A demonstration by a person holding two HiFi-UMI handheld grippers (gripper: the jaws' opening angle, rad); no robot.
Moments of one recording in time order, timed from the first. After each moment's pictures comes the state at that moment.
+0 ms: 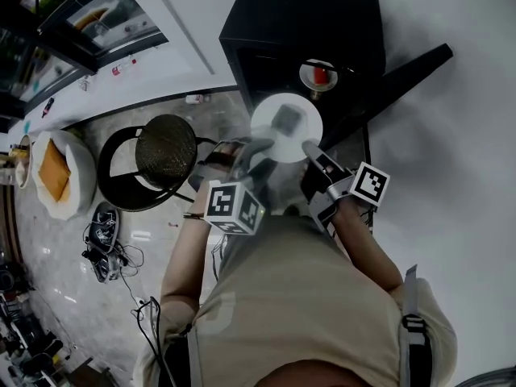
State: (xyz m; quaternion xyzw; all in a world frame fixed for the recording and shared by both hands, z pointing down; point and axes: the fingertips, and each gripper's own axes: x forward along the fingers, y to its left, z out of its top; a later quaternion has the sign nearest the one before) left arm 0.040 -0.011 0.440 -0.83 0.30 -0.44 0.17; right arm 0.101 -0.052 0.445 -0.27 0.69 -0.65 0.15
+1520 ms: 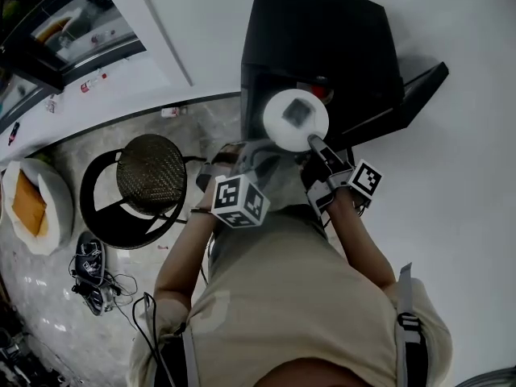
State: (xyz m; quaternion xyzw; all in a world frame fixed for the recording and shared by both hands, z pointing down) left arm -0.025 -0.082 0.479 -0.88 0.29 -0.35 0.12; right arm 0.059 -0.133 0.483 -0.38 0.66 -0.62 0.20
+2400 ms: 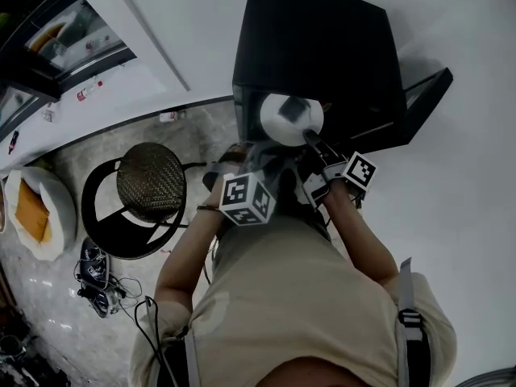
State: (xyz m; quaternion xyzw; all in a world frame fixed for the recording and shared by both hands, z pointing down) left arm -0.002 -0.122 0.498 -0.89 0.25 -0.37 0.10; right arm 0.061 -0.185 0.509 -0.39 0.64 -0.63 0.20
